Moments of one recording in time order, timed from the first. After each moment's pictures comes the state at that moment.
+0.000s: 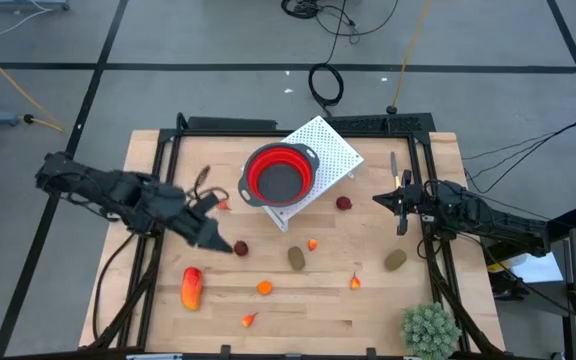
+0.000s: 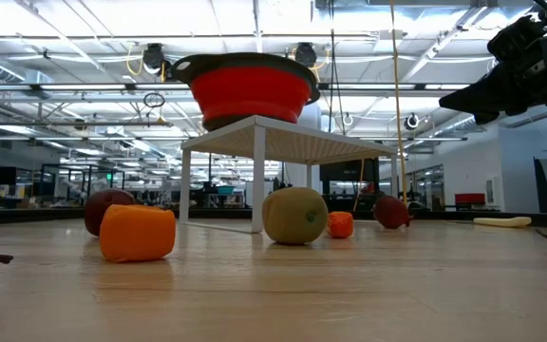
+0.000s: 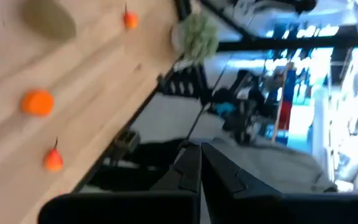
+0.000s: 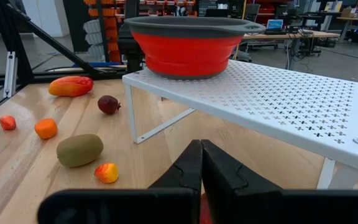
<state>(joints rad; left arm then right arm) -0.34 1.07 1.16 -0.55 0.14 -1.48 -0.23 0.01 0.13 -0.23 -0.05 0.00</state>
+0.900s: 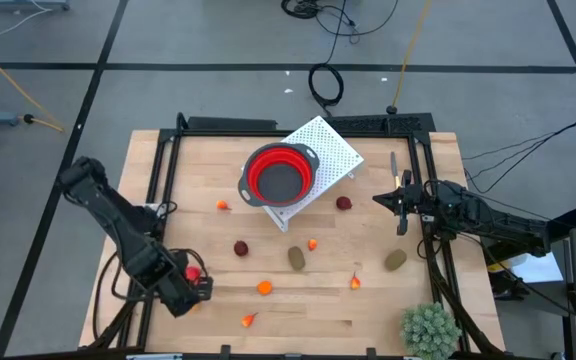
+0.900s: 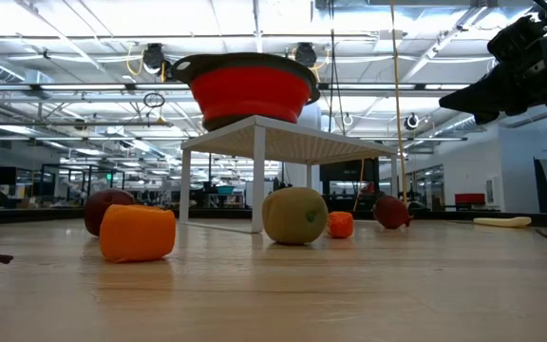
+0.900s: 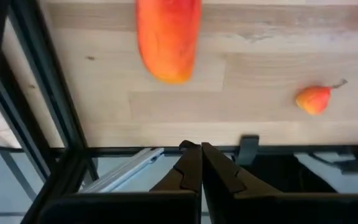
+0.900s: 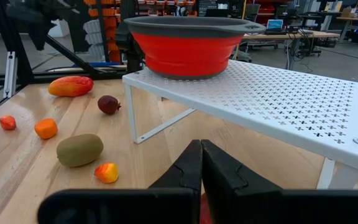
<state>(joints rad) -0.80 1.40 1.16 -1.06 0.19 -2.41 -0.23 0.01 0.13 -0.23 -0.05 0.00</state>
